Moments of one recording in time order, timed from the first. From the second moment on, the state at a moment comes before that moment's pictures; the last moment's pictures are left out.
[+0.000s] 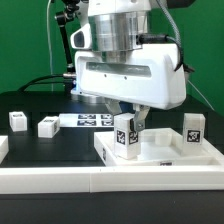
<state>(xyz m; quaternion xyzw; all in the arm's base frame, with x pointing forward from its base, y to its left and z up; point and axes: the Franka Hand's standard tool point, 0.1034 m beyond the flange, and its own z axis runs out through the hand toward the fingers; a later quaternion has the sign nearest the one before) 0.616 0.003 0.078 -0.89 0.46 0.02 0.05</state>
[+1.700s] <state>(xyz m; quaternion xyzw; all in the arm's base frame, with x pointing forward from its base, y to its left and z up) 0.615 0.007 0.078 -1.00 -0.07 0.00 0.03</state>
